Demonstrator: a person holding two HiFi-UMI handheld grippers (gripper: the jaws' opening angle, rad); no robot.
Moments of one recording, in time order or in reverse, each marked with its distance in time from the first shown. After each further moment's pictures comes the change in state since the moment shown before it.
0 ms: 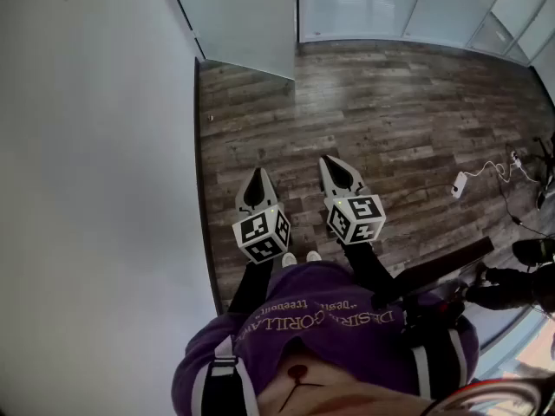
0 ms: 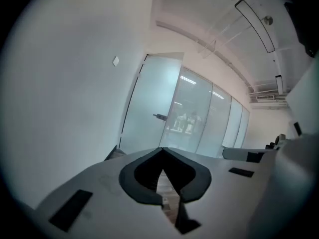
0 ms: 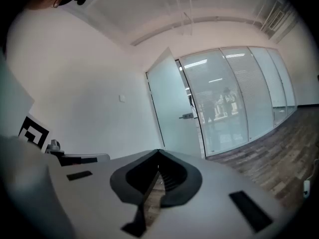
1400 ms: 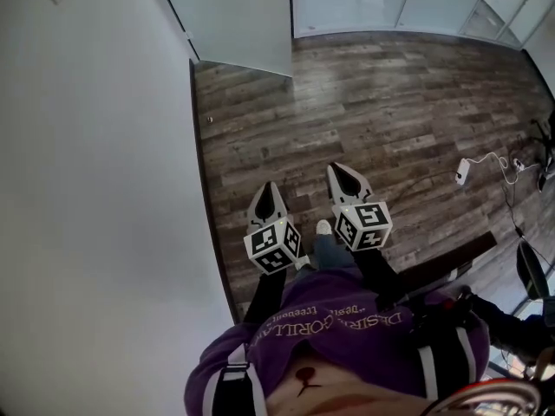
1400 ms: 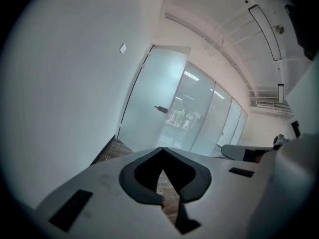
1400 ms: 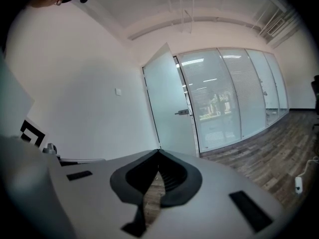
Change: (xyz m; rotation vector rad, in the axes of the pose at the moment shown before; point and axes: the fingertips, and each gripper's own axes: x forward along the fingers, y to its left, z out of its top) left arm -0.007 0.043 -0.035 -0.078 0.080 -0.038; right arm 0.010 0.028 -0.032 -0.002 0.045 -0.091
